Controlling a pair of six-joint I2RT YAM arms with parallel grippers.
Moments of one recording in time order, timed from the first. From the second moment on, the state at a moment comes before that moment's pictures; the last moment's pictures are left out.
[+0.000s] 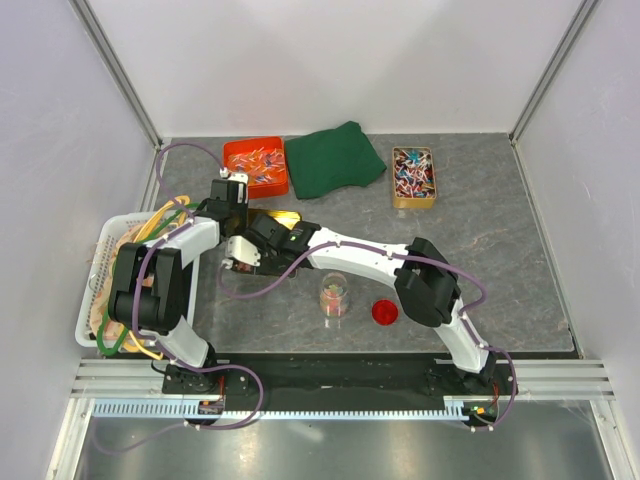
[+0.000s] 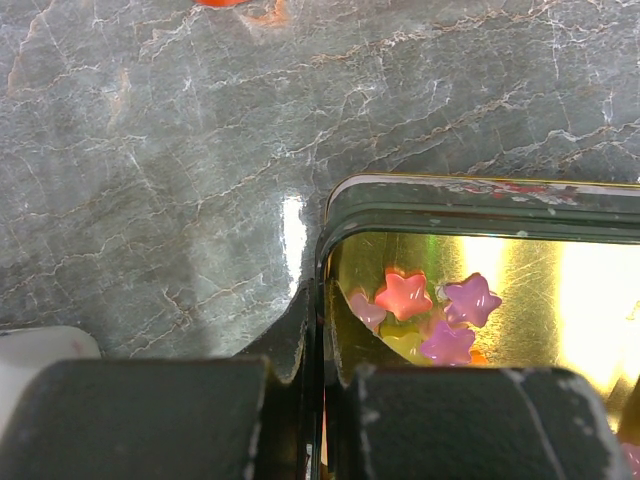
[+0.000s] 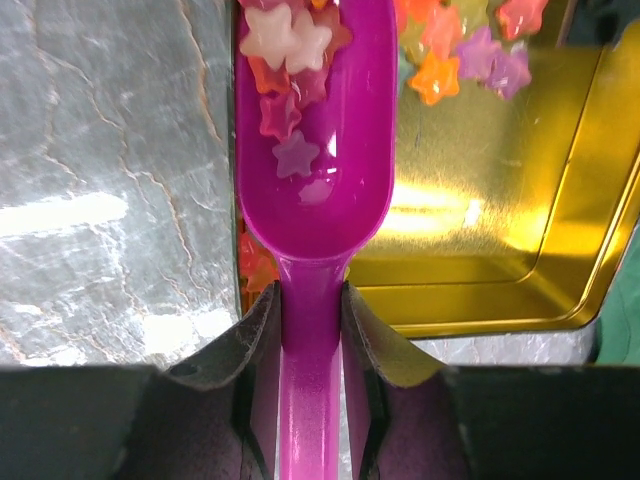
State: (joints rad) left arm -0.17 1.64 0.94 -0.15 -0.13 -0.03; right arm 1.09 2.17 1.86 -0.70 0.11 -0.52
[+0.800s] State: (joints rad) left arm -0.16 1.65 0.94 -0.14 -0.13 -0.03; right arm 1.11 2.16 1.81 -0.63 0.17 -0.54
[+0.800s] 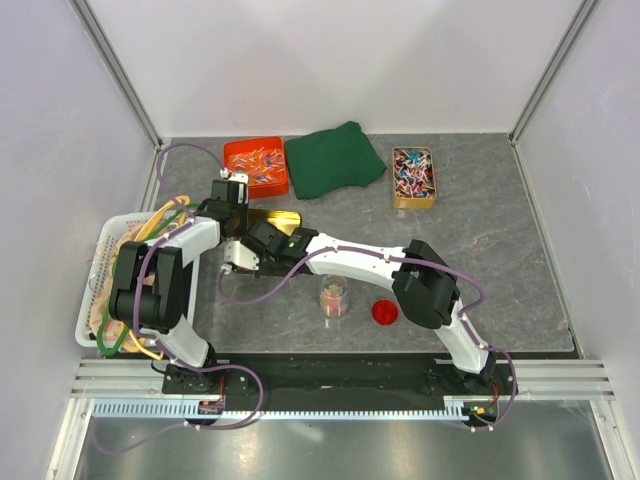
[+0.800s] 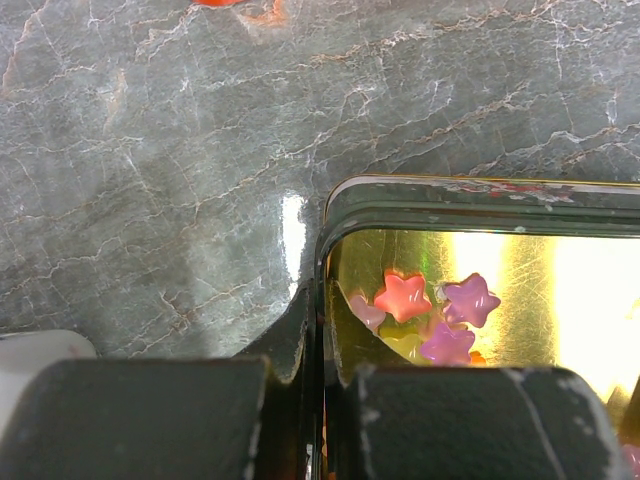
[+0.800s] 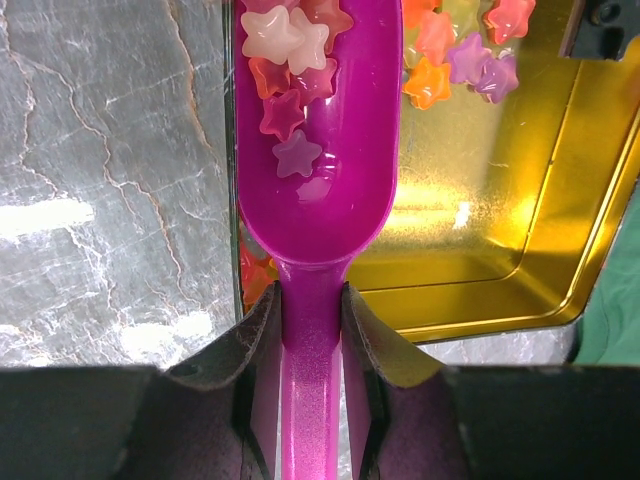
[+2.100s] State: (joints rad) left arm -0.16 1.66 0.94 -0.13 -0.13 -0.03; right arm 1.11 2.17 1.76 -0.56 0.19 -0.55
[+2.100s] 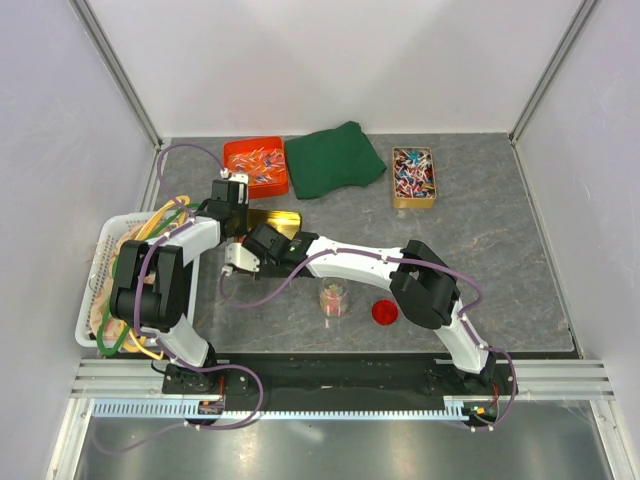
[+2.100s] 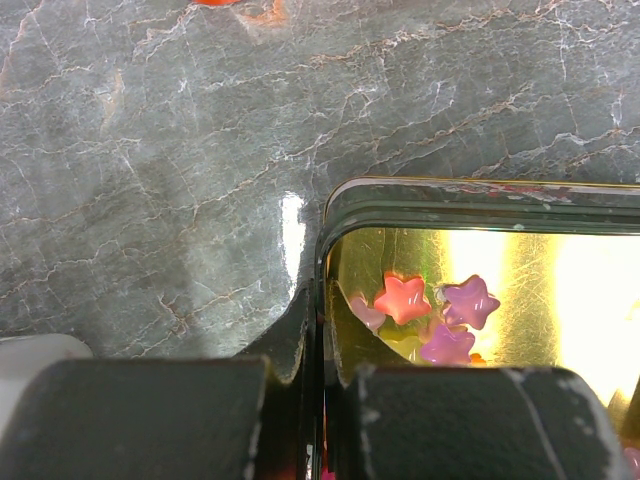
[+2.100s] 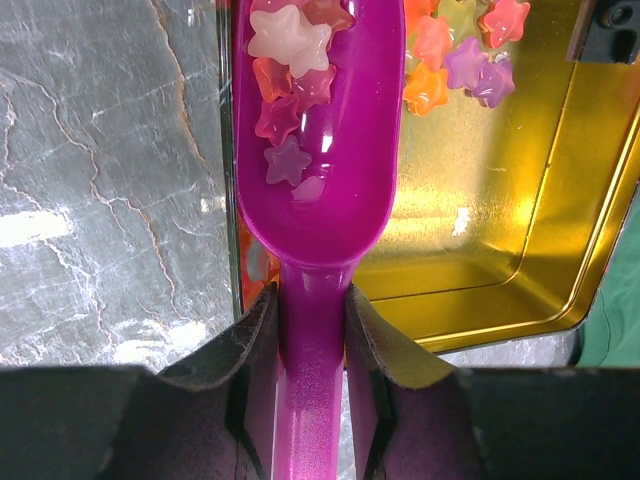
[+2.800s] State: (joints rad) left arm -0.16 1.66 0.94 -0.13 -0.13 -0.03; right arm 1.00 2.07 1.67 -0.53 -0.04 -0.43
